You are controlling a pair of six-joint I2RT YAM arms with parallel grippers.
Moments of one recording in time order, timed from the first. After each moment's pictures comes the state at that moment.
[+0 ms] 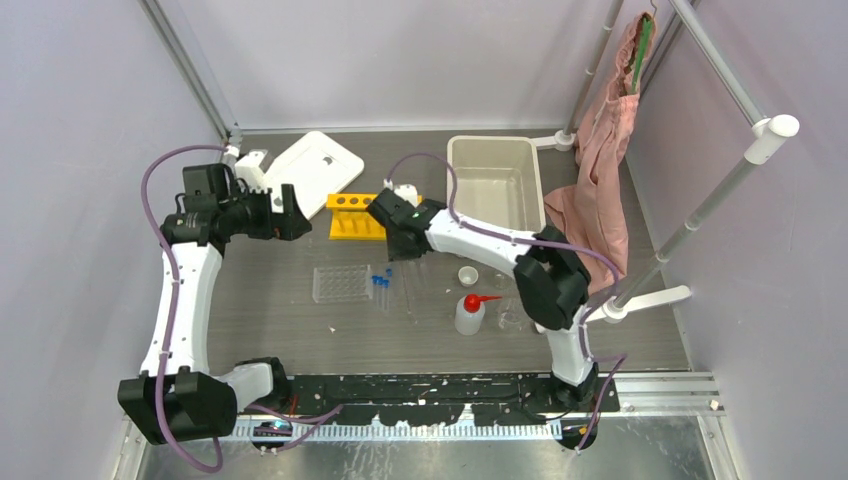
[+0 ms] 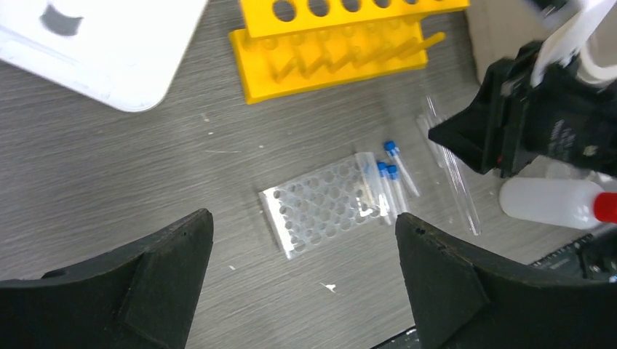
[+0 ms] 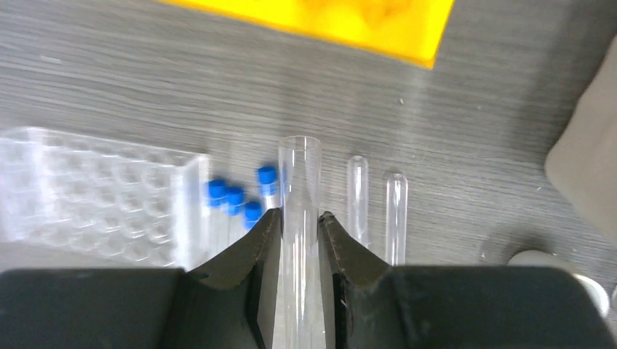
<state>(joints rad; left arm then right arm) 0.12 1.14 1.18 -0.82 0.48 0.09 0.91 2.01 1.58 -0.68 0.26 0.68</state>
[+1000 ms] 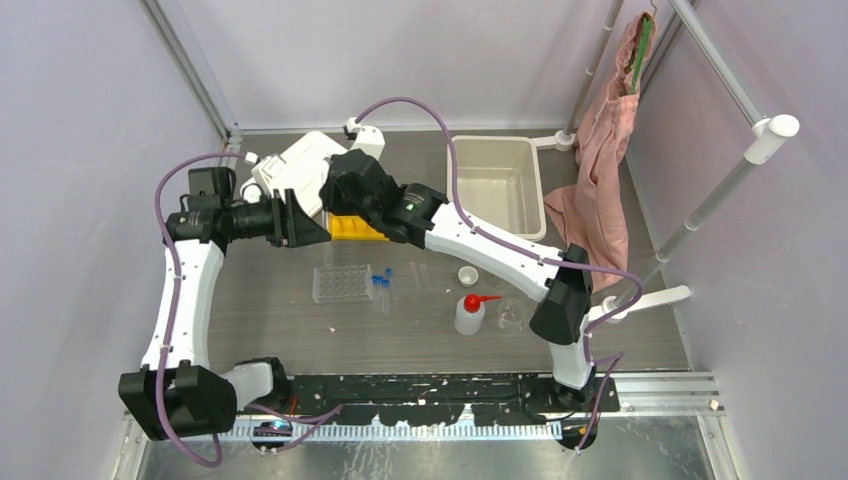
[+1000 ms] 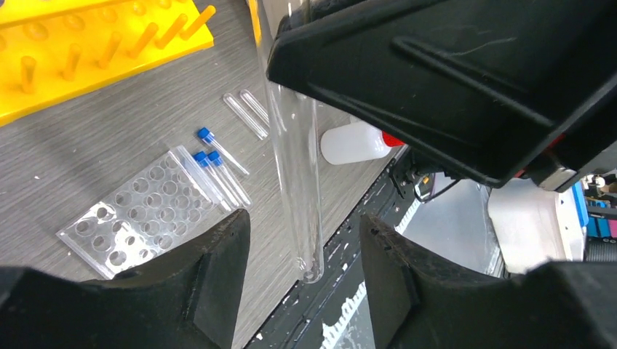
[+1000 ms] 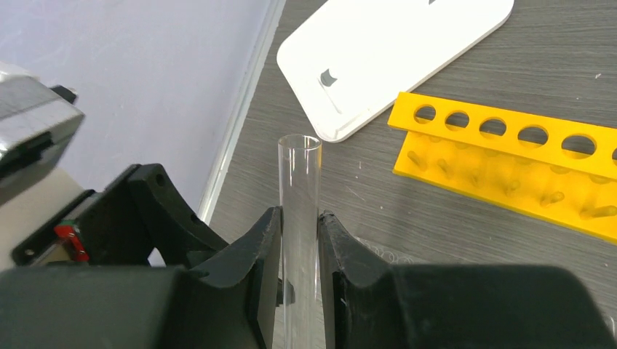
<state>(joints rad) 0.12 1.15 1.17 -0.90 1.02 0.03 1.06 1.93 1.98 -0.46 0.39 0.74</state>
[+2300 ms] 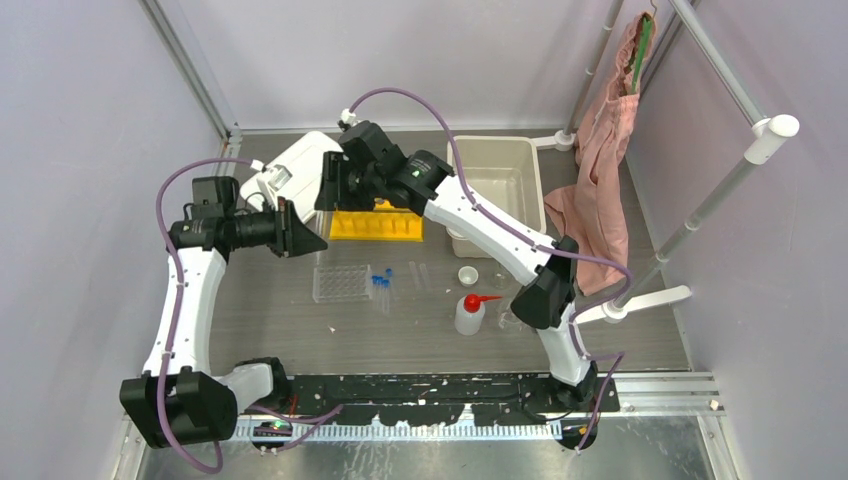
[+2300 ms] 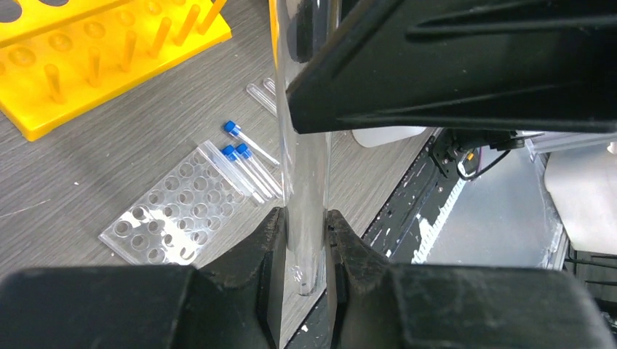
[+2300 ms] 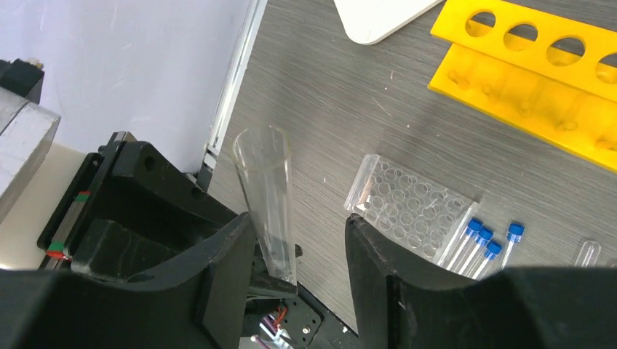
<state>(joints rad) 0.12 1.13 1.10 -0.89 1.01 0.19 0.97 2.04 2.25 -0.79 -0.02 0.73</state>
